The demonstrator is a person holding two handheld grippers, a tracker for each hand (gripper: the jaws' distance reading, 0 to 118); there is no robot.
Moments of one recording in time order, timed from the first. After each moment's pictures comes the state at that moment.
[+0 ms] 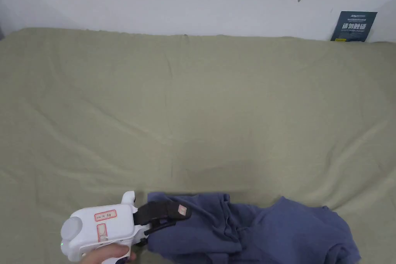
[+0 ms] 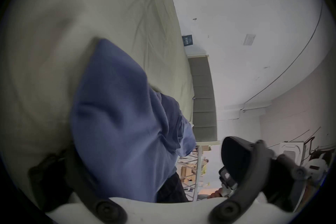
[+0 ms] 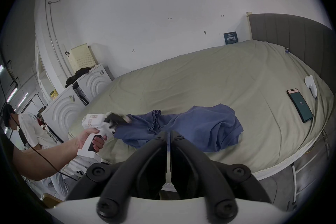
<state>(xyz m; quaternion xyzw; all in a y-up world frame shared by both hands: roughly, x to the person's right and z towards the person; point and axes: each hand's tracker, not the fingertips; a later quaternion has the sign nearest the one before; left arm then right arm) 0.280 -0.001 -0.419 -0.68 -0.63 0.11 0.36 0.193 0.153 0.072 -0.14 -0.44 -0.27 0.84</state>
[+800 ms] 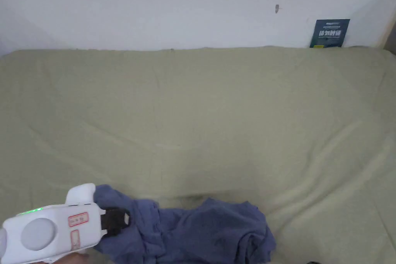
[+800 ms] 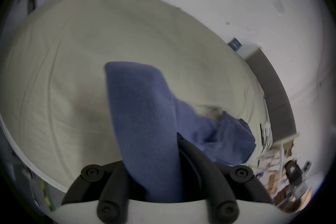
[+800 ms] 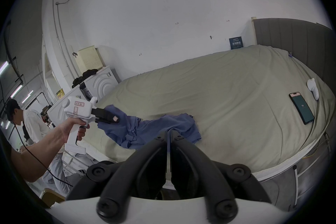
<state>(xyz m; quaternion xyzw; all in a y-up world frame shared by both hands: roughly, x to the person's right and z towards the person) 0.232 0.132 -0.387 -0.46 -0.61 -0.15 0.62 0.170 0.157 0.079 -0.12 -0.42 -0.26 0.86</state>
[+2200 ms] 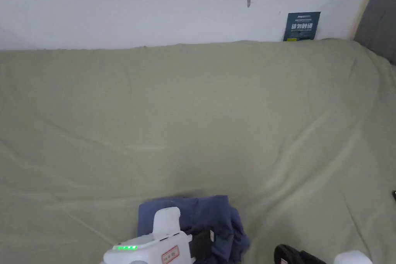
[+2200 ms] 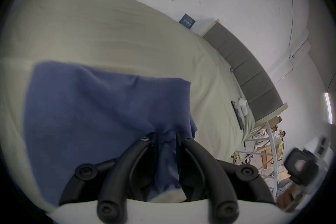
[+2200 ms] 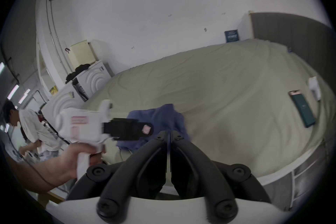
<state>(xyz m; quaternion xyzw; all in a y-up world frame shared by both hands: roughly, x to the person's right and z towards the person) 0.256 0.079 -0.218 -0.47 -0.70 -0.08 0.53 0.225 0.134 0.084 -0.16 -0.42 -0.28 0.85</state>
